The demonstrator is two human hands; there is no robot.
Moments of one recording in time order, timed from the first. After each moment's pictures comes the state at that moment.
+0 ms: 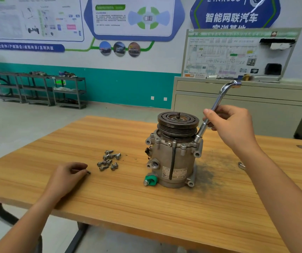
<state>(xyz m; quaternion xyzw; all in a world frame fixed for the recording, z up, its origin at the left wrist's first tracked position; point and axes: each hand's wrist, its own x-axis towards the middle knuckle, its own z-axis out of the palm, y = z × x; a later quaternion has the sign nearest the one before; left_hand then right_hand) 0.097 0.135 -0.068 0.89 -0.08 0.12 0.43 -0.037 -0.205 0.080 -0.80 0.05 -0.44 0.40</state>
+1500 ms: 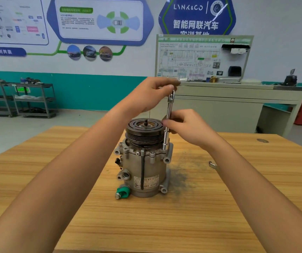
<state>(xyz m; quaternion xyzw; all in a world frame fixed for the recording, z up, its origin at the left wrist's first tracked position) 0.047 -0.102 0.150 0.72 -0.50 0.06 0.48 -0.032 -0.209 0.098 -0.90 0.02 -0.25 0.36</state>
